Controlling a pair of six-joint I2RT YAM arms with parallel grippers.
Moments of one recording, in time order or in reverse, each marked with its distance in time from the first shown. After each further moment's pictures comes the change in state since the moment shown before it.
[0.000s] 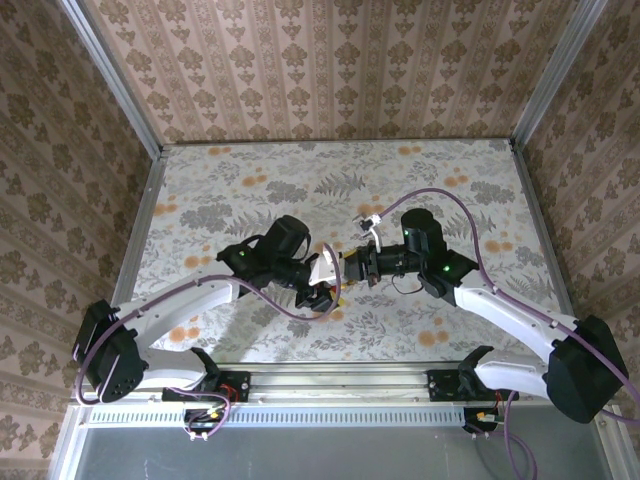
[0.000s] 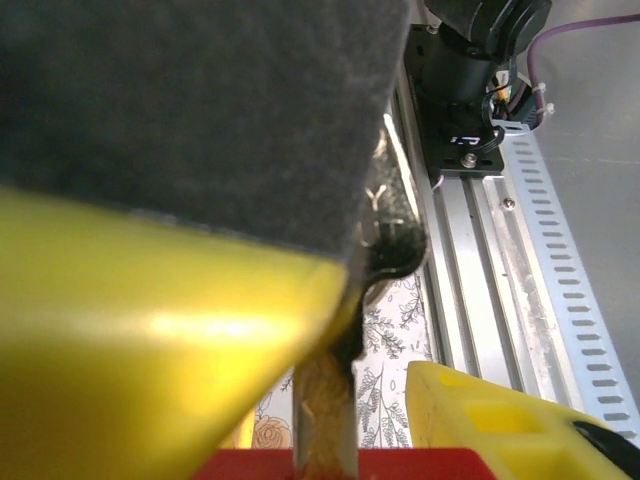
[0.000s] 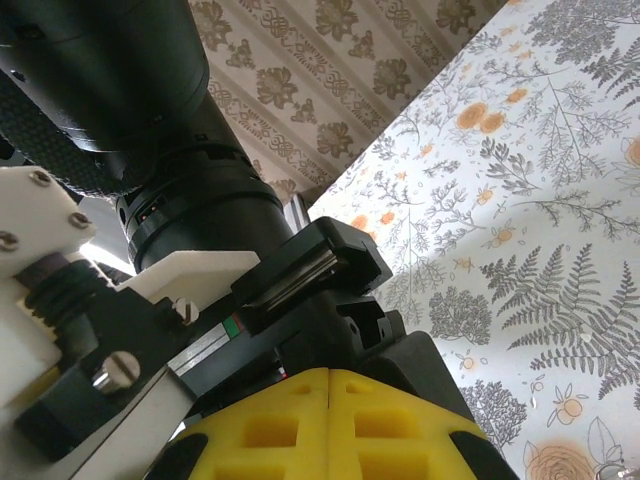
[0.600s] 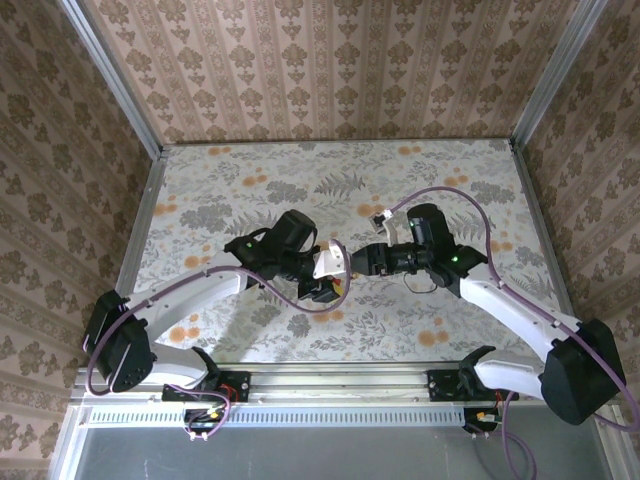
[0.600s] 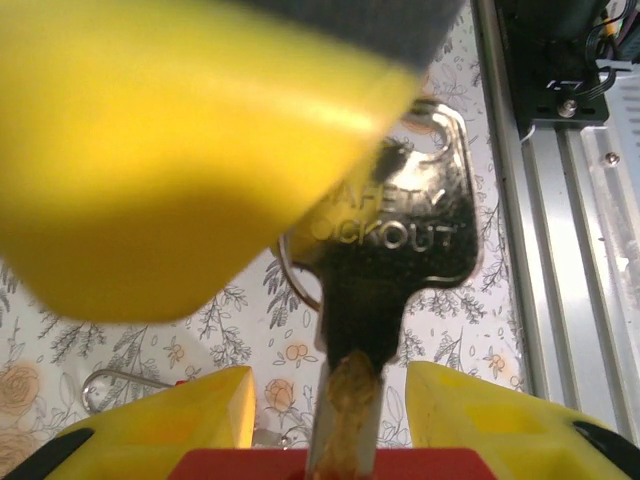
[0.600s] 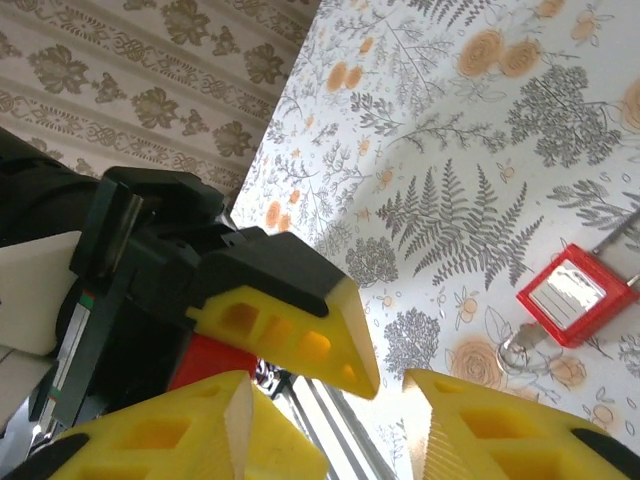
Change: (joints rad) left arm 0.006 0.074 0.076 -0.073 -0.163 0.064; right arm -0.114 -0.006 0.042 -0.304 0.073 0.061
